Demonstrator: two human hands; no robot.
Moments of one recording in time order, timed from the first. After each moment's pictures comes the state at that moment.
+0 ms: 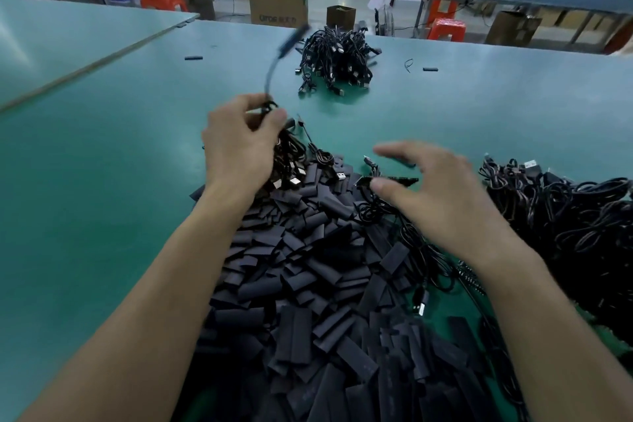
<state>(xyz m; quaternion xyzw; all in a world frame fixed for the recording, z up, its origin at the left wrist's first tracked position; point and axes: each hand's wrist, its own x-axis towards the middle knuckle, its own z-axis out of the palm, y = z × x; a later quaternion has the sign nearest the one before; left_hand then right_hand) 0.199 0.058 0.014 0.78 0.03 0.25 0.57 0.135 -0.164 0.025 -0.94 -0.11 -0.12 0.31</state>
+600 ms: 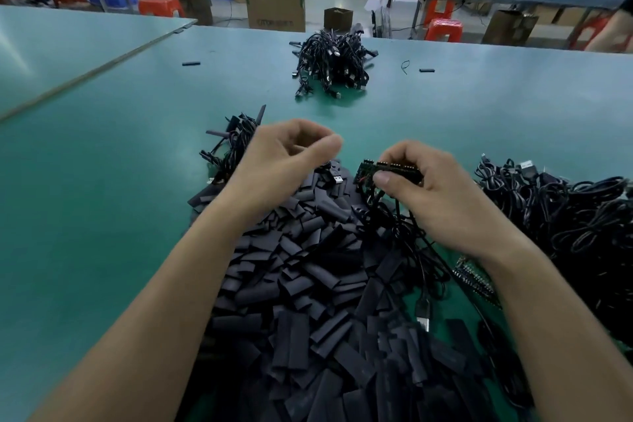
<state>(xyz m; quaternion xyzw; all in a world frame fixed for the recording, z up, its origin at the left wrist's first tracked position) 0.178 0.043 0.019 0.80 -0.15 0.07 0.58 0.143 -0.173 0.019 -0.87 -0.16 -0.06 0.45</state>
